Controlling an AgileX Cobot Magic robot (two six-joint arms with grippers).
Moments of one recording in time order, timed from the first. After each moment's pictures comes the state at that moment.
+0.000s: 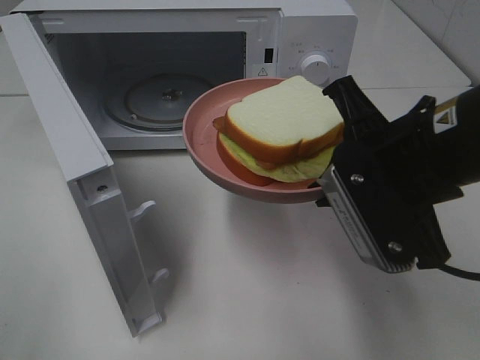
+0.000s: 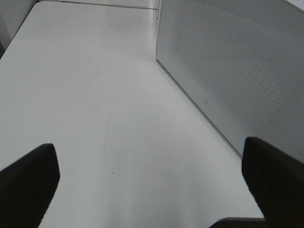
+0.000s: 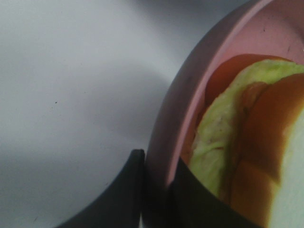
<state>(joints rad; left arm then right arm) 0.03 -0.01 -0.51 -0.06 1.08 0.00 0.59 1.27 -0.68 0.23 0.35 -1.77</state>
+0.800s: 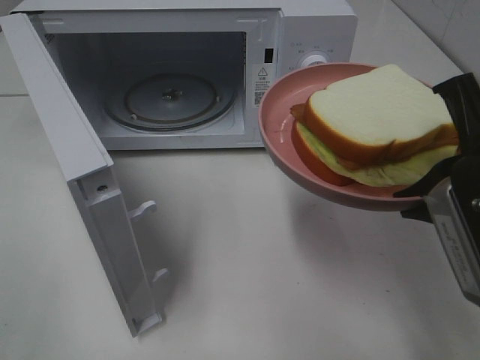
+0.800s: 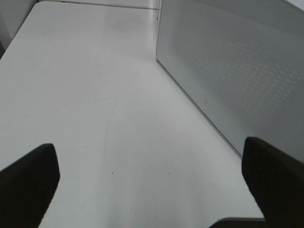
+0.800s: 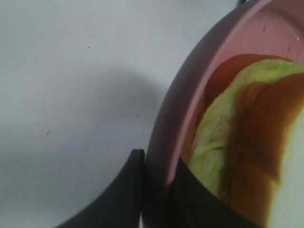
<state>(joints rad) 0.03 -0.01 -0.51 -0.06 1.08 0.00 0.59 0.92 -0.55 -0.12 0.51 -1.34</state>
